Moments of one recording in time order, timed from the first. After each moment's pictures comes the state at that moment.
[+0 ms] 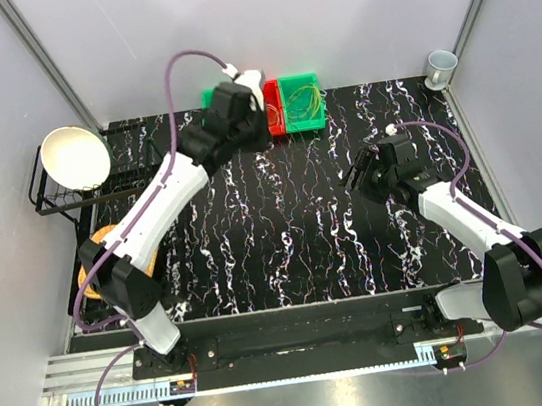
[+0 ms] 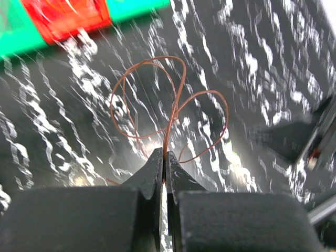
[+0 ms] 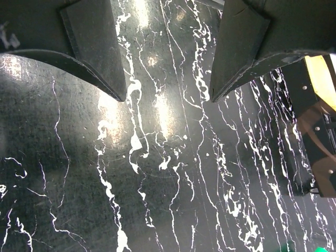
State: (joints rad) left arm -0.67 1.69 1.76 -0.69 -0.05 -0.33; right arm 0.26 1.29 0.84 -0.27 -0.14 0.74
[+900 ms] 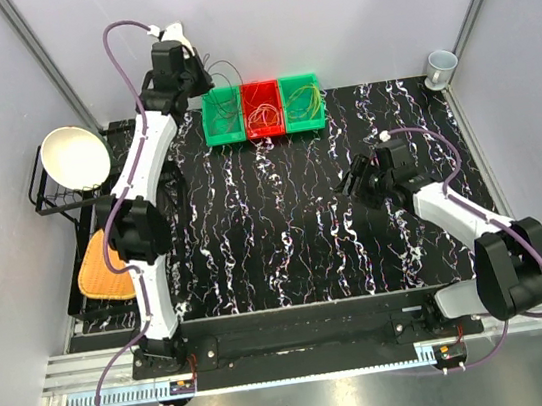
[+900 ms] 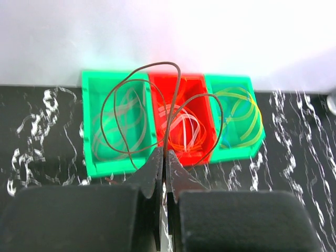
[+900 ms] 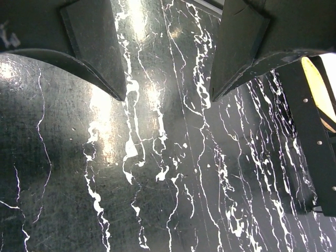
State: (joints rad) left arm -0.25 2.11 2.23 -0.49 0.03 -0.34; right arm 0.25 1.35 0.79 -0.20 -0.23 0.74
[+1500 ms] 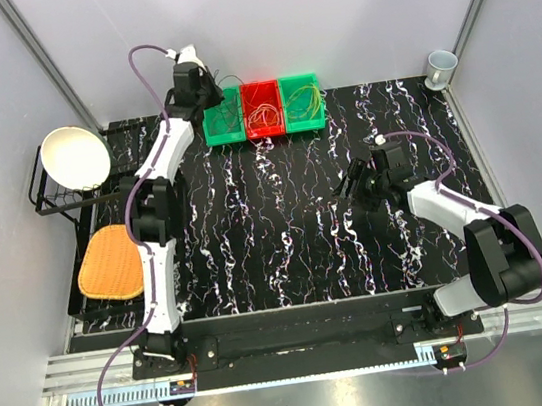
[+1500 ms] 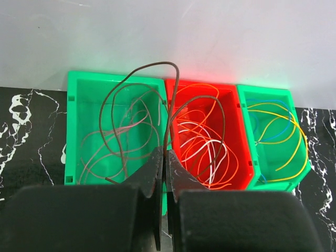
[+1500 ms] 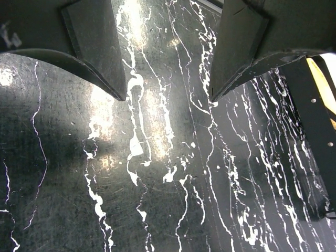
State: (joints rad) left arm -0.22 2.38 2.23 -0.21 0.03 -0.40; right arm 0.25 1.42 0.77 -0.14 -0.26 0.74
